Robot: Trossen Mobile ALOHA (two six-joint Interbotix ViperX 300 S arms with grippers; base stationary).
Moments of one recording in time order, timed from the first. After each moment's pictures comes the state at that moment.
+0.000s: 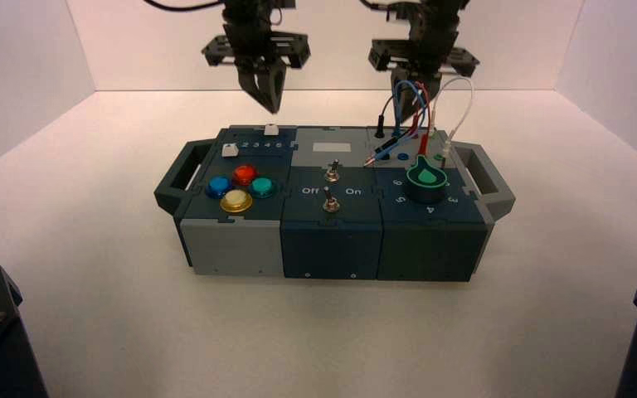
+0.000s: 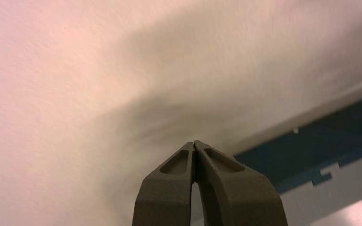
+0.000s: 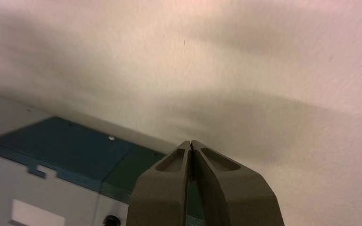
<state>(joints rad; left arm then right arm) -0.46 0.39 0.26 -0.12 0.64 0.03 0.32 0.36 0.32 0.17 0.70 -0.03</state>
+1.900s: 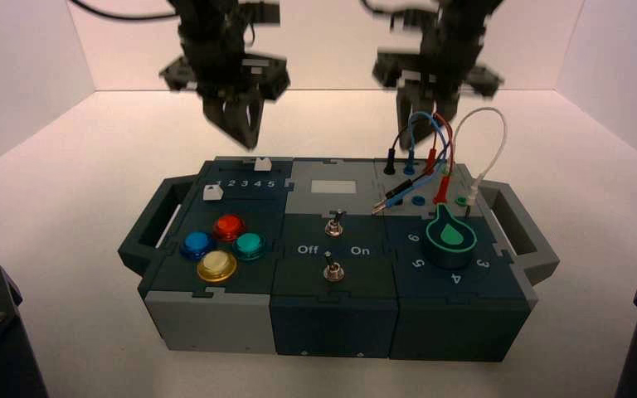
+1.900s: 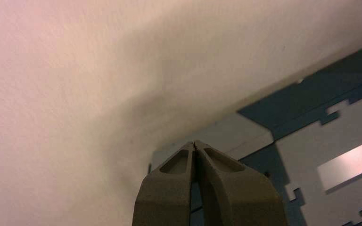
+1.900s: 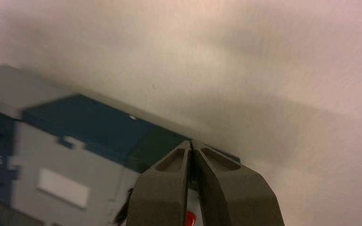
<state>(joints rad) -0.57 0.08 0.68 -0.10 0.53 -0.01 0.44 0.08 0.66 0.25 0.62 -0.03</state>
